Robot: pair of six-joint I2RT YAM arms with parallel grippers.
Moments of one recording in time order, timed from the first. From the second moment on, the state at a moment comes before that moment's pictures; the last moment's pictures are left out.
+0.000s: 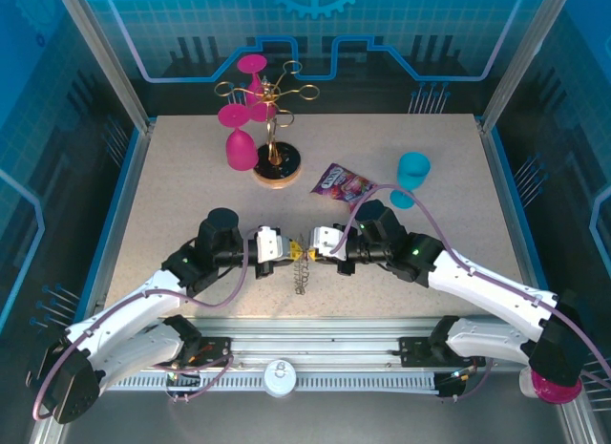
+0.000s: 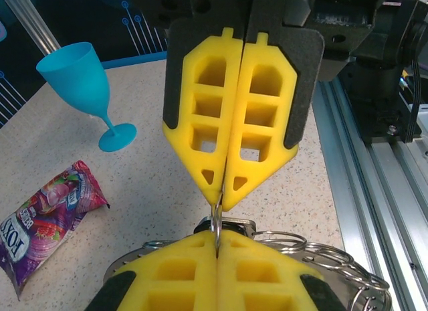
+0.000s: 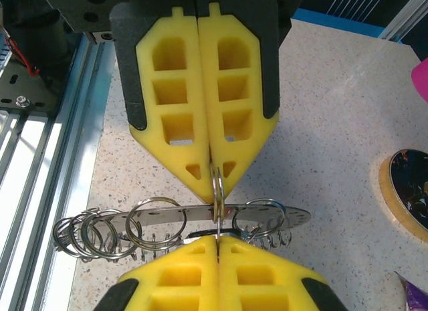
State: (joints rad) left arm -0.59 0.93 0.57 -0.03 0.68 0.49; right arm 0.84 1.11 0.83 -0.29 -0.37 -0.57
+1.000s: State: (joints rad) left arm -0.59 0.95 0.47 0.20 0.77 0.33; right arm 0.81 1.05 0.78 -0.24 -0.50 -0.53
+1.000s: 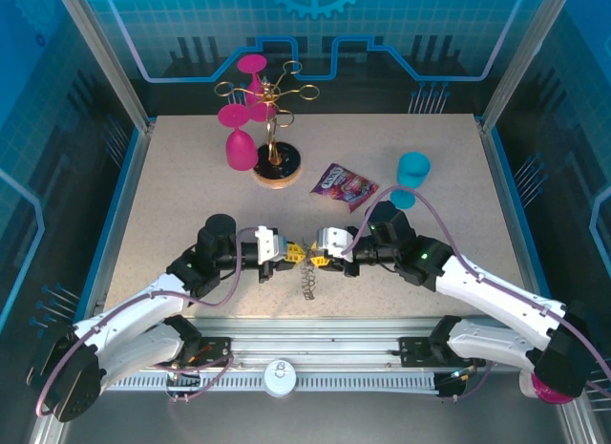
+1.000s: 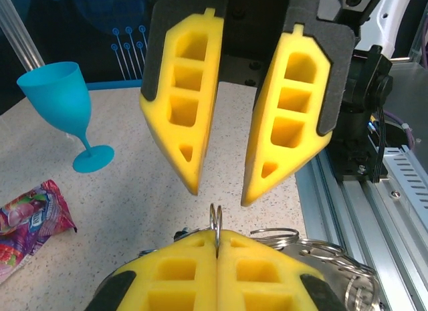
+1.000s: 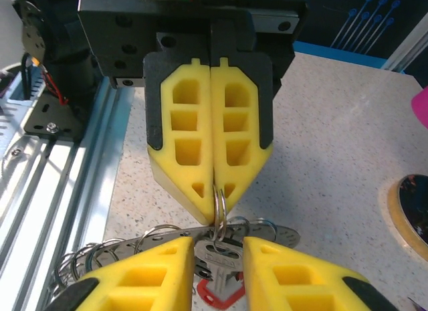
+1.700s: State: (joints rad) left arm -0.59 0.94 0.47 0.21 0.77 0.34; right arm 0.81 1.10 0.79 -0.22 -0.52 -0.50
